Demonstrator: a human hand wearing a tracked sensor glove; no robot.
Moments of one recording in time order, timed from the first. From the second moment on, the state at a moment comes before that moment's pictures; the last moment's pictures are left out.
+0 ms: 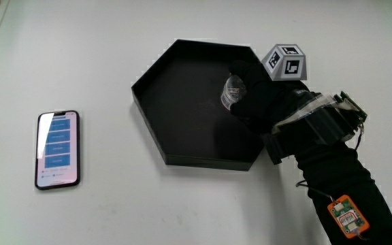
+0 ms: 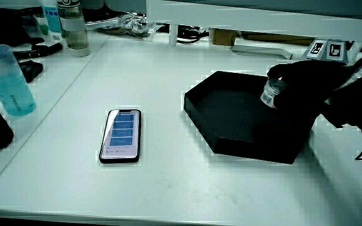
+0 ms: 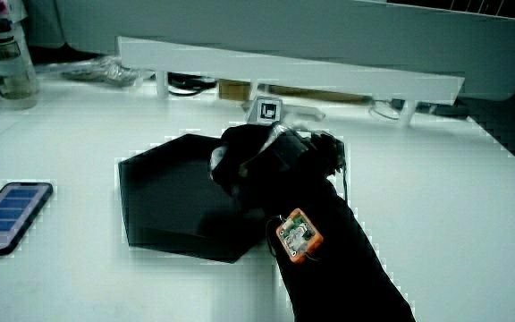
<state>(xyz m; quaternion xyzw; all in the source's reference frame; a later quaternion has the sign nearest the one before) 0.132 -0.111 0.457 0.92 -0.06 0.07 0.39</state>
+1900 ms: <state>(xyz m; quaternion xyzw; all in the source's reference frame) 0.140 -0.079 0.476 0.91 -0.05 0.10 0.41</state>
